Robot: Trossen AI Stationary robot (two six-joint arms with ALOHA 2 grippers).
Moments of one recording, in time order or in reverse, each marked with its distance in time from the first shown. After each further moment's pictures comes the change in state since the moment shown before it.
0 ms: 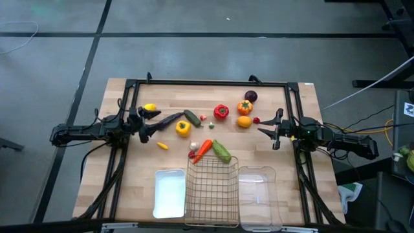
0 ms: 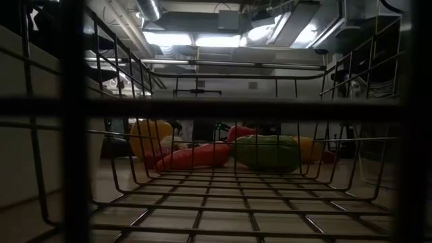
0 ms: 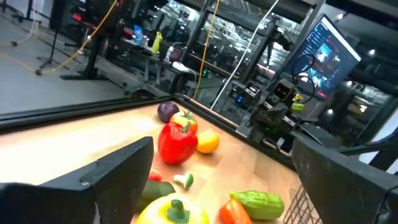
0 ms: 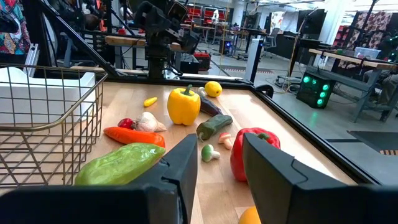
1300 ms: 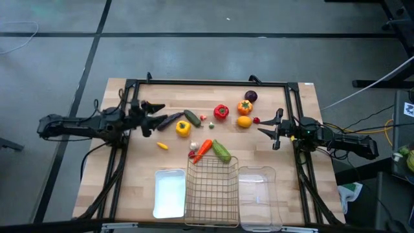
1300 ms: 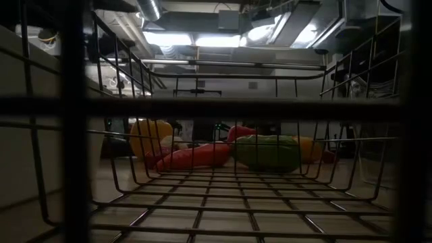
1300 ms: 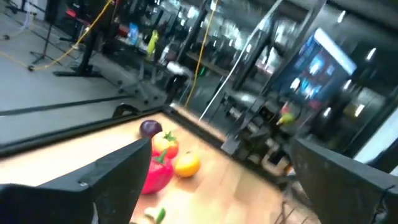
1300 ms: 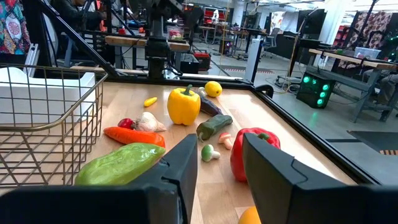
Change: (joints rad) left arm 0.000 0.479 0.318 0.125 -0.001 -0.023; right arm 0.000 0.000 0.000 0.000 0.000 0.000
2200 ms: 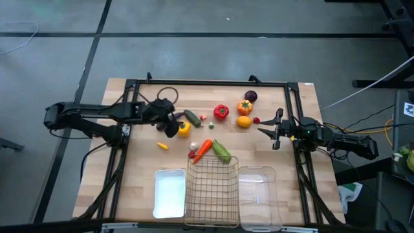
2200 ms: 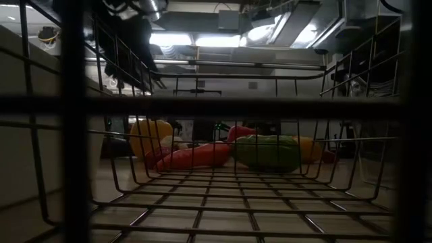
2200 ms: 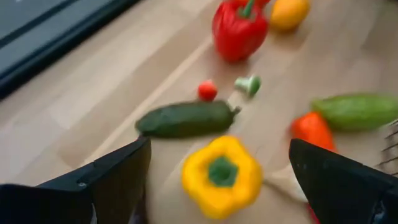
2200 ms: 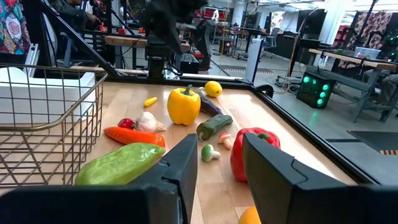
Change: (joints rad) left arm 0.111 0.602 0.422 -0.645 0.064 0.047; right arm 0.000 0.000 0.000 0.000 0.000 0.000
